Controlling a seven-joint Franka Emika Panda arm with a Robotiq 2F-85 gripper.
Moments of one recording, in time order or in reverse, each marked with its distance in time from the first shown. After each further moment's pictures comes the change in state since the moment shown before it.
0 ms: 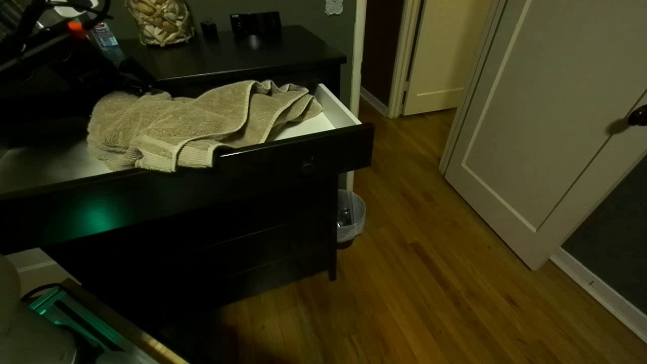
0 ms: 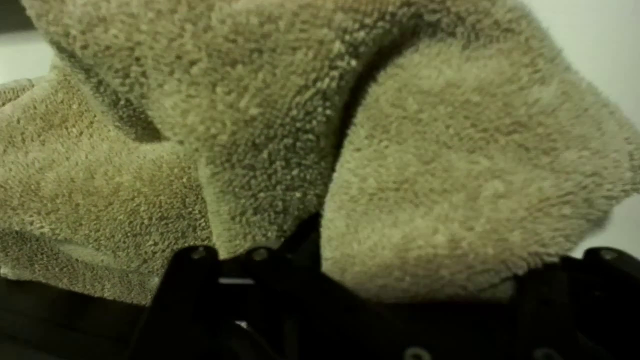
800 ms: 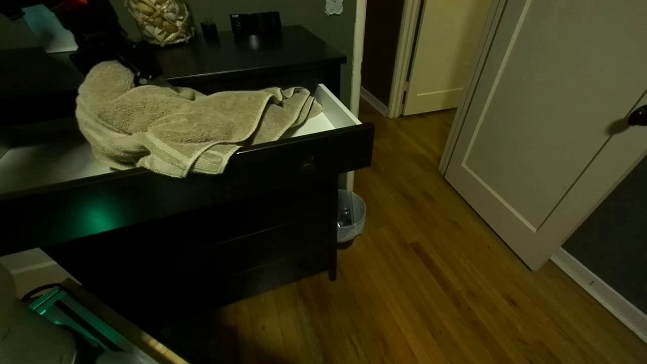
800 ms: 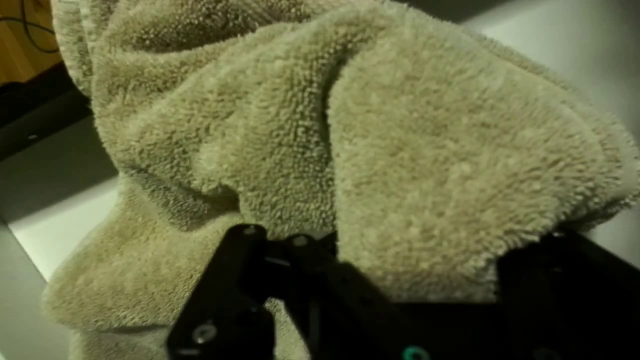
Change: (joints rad) arm -0.043 -0.019 -0.149 0.172 0.184 -0.320 0.046
